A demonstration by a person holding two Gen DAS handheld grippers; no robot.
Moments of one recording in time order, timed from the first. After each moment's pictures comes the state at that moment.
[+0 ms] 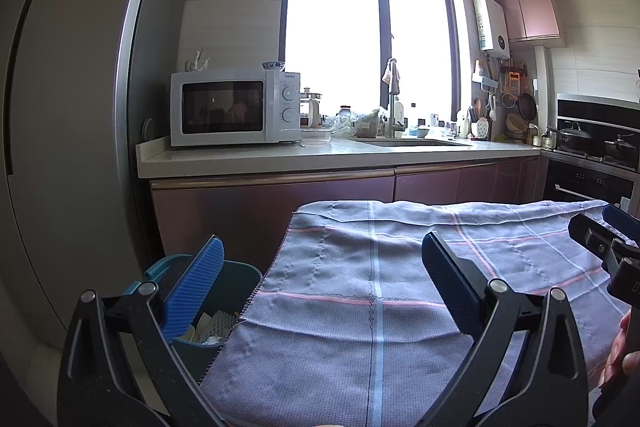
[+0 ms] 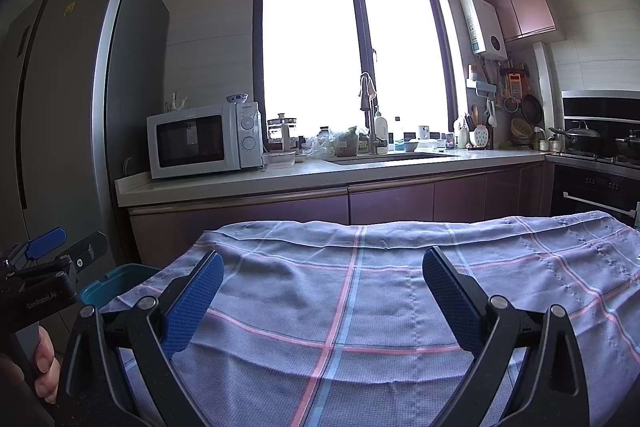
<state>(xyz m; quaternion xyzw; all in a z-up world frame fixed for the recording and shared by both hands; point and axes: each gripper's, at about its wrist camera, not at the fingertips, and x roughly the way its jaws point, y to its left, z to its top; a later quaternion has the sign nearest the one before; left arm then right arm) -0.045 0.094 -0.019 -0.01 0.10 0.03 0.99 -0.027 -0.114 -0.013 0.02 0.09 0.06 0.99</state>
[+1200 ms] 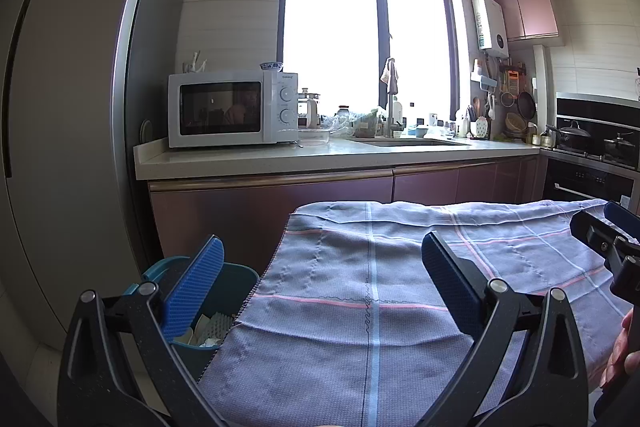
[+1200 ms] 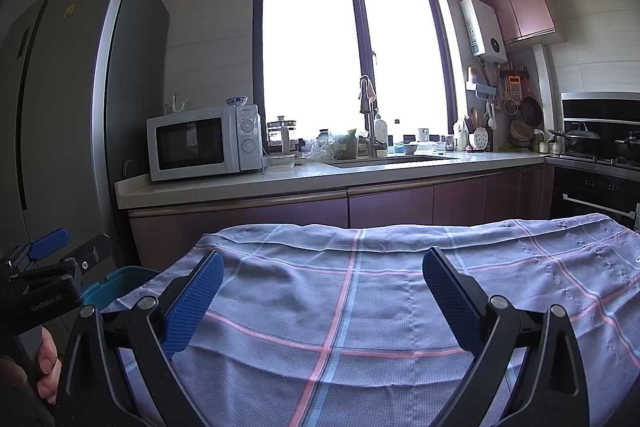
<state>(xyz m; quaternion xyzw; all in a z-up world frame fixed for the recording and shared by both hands) -0.040 0.094 -0.015 -0.01 0.10 0.03 0.99 -0.026 -0.116 -0.009 0.02 0.09 0.06 0.99</state>
